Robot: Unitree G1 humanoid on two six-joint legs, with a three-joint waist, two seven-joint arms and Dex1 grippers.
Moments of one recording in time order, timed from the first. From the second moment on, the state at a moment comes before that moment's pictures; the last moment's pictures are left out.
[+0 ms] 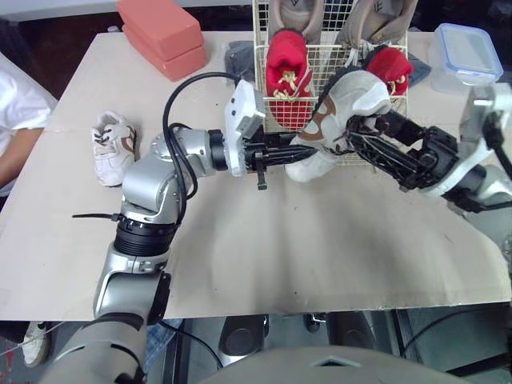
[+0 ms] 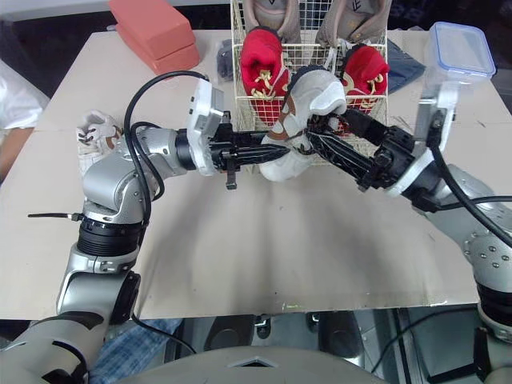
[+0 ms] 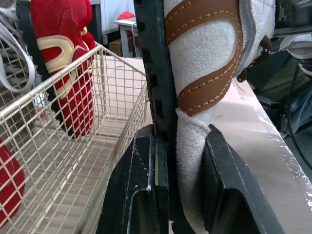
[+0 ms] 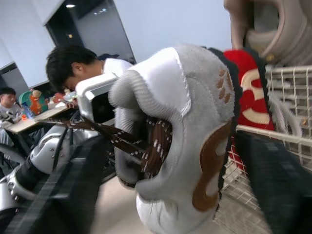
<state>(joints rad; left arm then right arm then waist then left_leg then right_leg) -0.68 0.50 -0.10 -0.15 -0.55 0.60 -1.07 -0.29 -0.74 -0.12 -0.55 1.31 0.59 0.34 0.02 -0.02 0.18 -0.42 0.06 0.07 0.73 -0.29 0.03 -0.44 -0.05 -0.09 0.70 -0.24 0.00</state>
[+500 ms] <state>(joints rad) -0.68 0.50 -0.10 -0.15 -0.55 0.63 -1.06 -0.30 -0.70 -0.14 -0.59 1.30 0.68 0.22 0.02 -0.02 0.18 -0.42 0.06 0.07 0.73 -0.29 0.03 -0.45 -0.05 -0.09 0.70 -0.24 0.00</state>
